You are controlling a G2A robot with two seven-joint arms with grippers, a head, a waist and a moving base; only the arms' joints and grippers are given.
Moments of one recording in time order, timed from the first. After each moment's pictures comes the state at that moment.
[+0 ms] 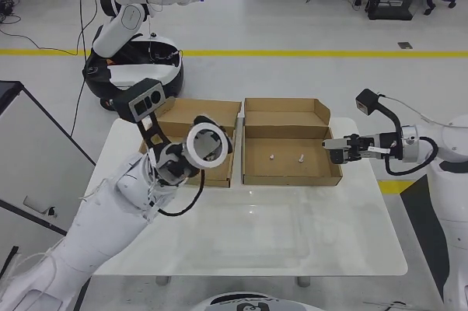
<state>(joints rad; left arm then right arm) 1.06 -1.01 -0.92 -1.93 -0.34 -1.01 -0.19 -1.15 -0.93 1.58 -1.66 0.12 0.10 1.54</state>
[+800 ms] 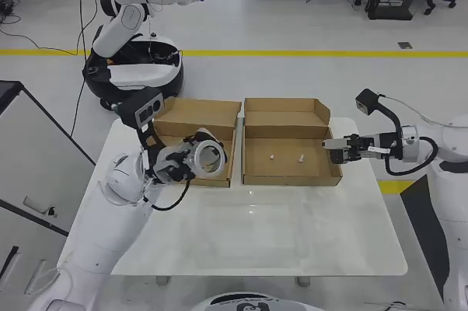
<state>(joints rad) 1.20 -1.17 -1.19 -1.82 -0.52 -1.01 -0.81 -1.15 -0.93 1.58 -1.66 0.12 0.10 1.54</state>
